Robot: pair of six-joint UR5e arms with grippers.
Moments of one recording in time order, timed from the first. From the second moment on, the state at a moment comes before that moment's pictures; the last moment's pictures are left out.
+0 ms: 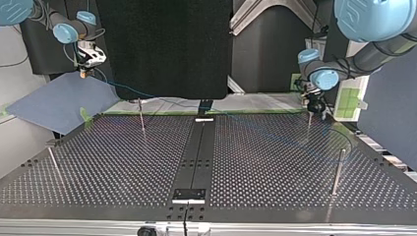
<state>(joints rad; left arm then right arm) 0.23 -2.14 -2.02 -2.30 -1.70 -2.21 1.37 -0.59 1.86 -1.01 1.35 1.85</state>
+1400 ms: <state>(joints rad) 0.34 -2.14 -2.16 -2.20 -1.44 -2.26 1.42 -0.59 1.84 -0.98 1.34 1.81</state>
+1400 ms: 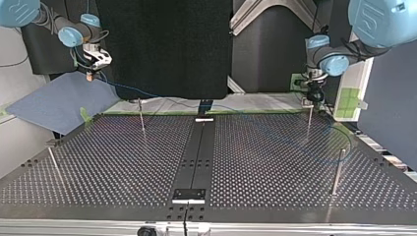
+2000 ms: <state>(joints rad) 0.35 -2.14 -2.17 -2.02 -1.53 -2.43 1.42 -0.59 1.84 -0.98 1.34 1.80</state>
